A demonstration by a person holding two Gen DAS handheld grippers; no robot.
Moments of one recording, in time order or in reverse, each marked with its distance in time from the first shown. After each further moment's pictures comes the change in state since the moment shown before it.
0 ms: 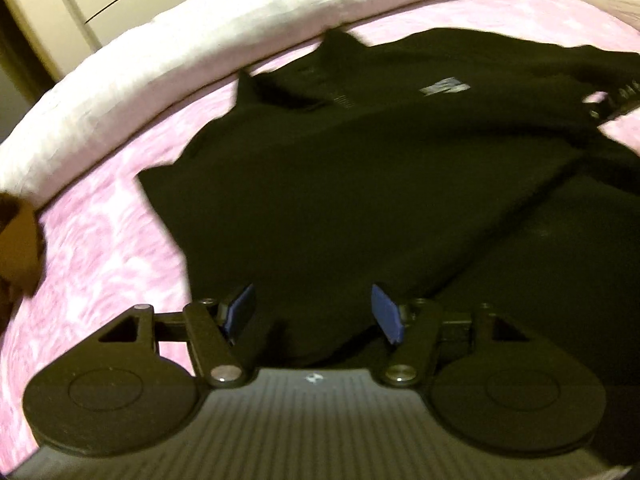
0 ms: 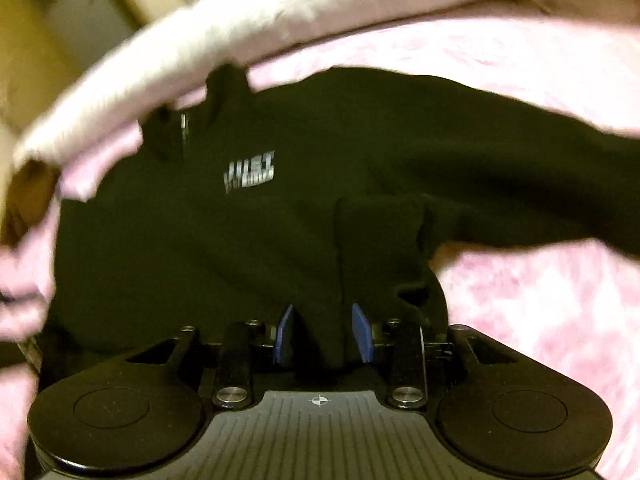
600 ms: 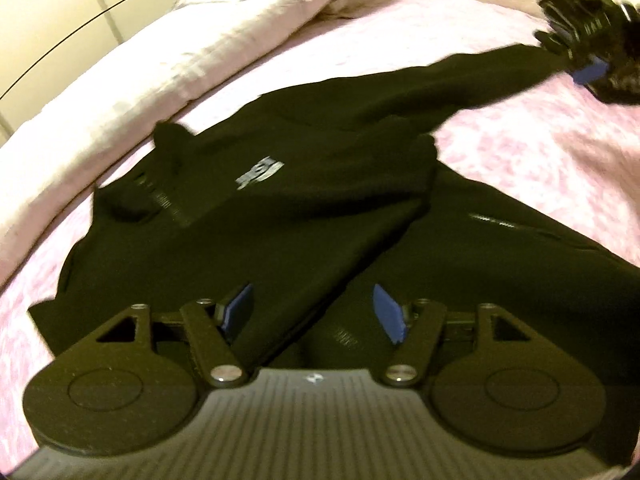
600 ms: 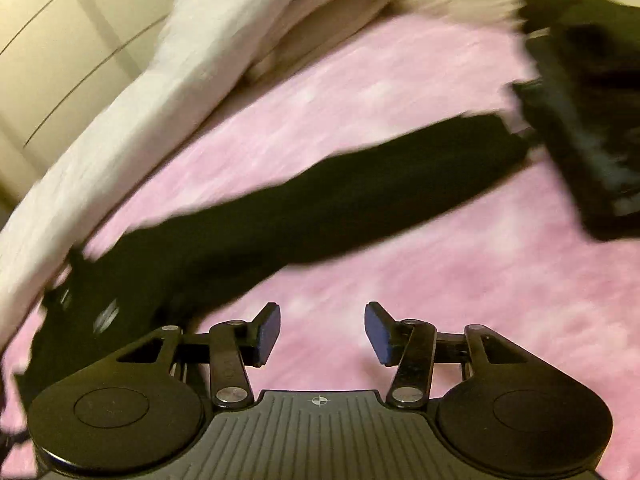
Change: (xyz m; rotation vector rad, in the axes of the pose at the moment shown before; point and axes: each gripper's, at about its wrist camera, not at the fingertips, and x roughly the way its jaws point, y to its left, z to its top) left arm -0.016 -0.126 0.065 0.224 -0.094 -0.197; right arm -0.170 -0.132 -0.038 0.471 -0.287 -0.332
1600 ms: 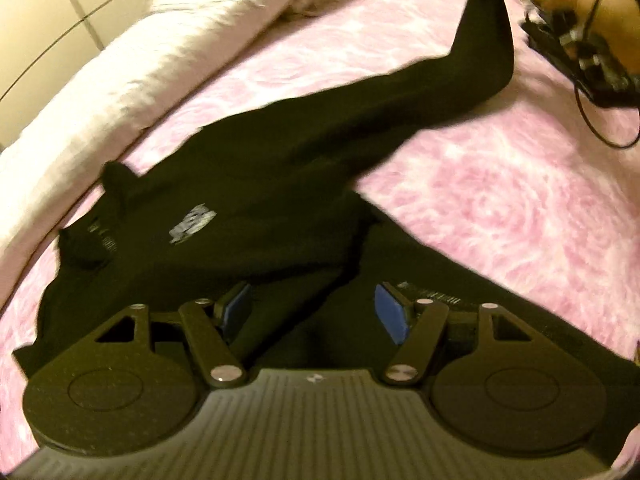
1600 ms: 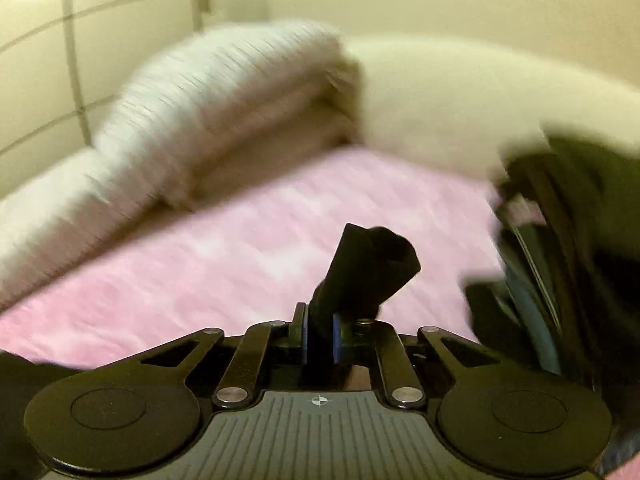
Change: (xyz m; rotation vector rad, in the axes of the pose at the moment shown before) left arm 0.013 -0.053 0.048 -0.014 0.037 0.036; right arm 0.034 -0.030 0.099 -0.198 -0.390 -0.154
